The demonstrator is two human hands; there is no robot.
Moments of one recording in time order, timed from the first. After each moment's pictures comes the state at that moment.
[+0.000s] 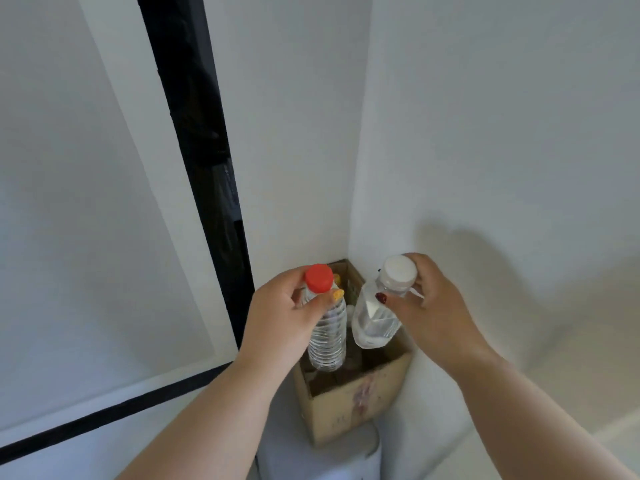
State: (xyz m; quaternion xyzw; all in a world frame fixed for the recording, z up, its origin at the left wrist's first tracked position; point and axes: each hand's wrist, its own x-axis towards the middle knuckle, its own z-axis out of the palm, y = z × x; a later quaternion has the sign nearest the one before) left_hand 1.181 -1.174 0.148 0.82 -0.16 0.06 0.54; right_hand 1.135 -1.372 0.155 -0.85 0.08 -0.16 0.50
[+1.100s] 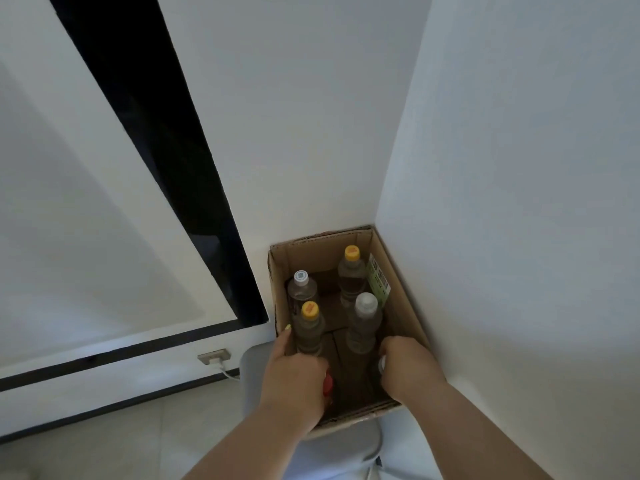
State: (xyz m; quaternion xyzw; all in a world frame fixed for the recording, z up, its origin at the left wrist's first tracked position) left_hand 1.261 -1.224 -0.058 0.98 -0.15 -0.13 0.06; right_hand 1.267 -1.411 -0.053 -0.95 0.12 0.25 0.14
